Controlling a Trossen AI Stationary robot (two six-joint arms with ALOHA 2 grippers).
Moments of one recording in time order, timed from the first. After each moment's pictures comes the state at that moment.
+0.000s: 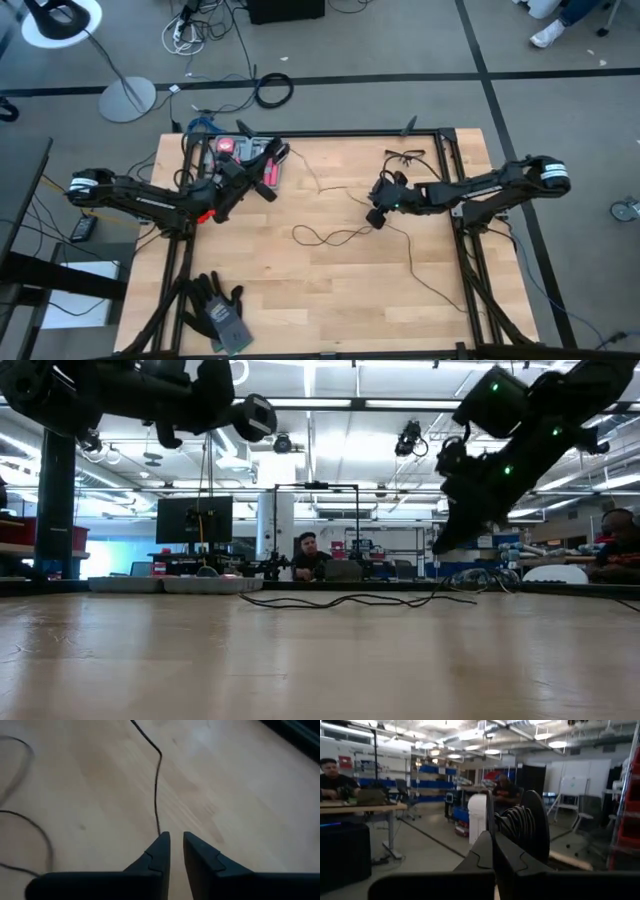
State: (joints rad) left arm 0.00 1.12 0.36 1.09 -0.82 0.12; right arm -0.04 1.27 0.52 -0.06 0.44 0.35
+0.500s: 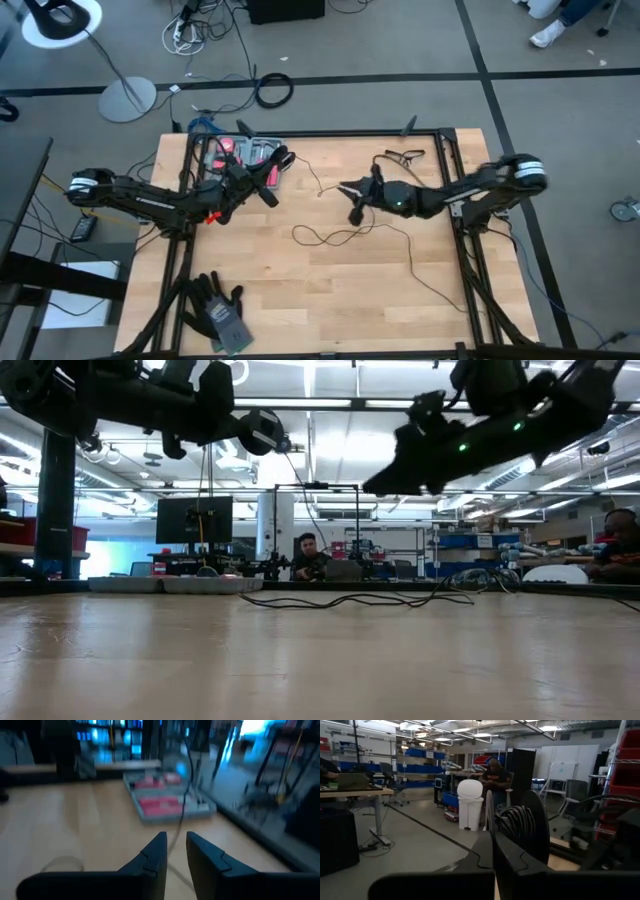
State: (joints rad) left arm 0.00 1.12 0.36 0.97 -0.77 0.02; right arm -0.04 1.52 0.52 0.82 0.43 -0.02
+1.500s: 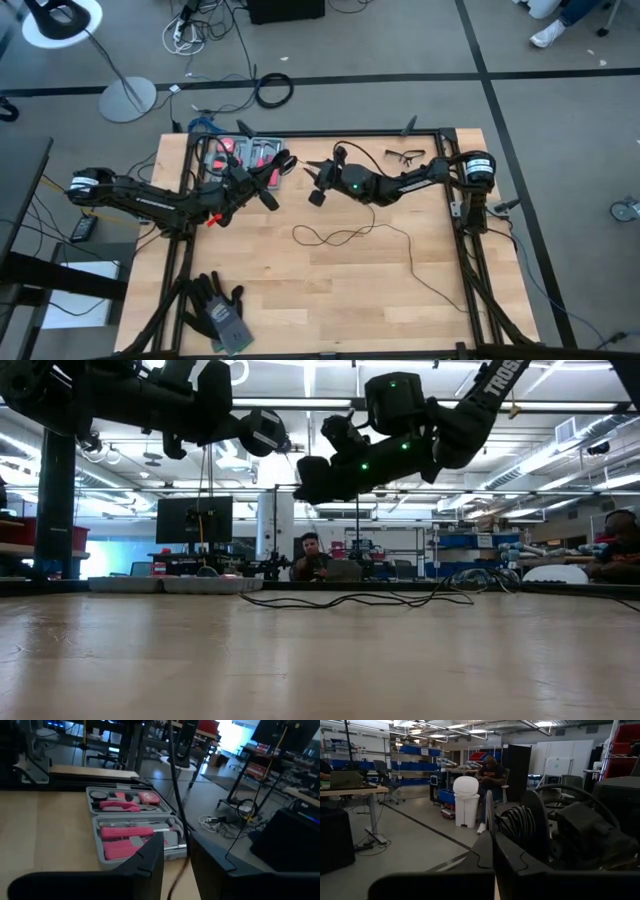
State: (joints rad) left arm -0.02 1.12 0.36 0.95 -0.77 0.01; right arm -0.14 1.89 0.97 0.79 0.43 -0.22
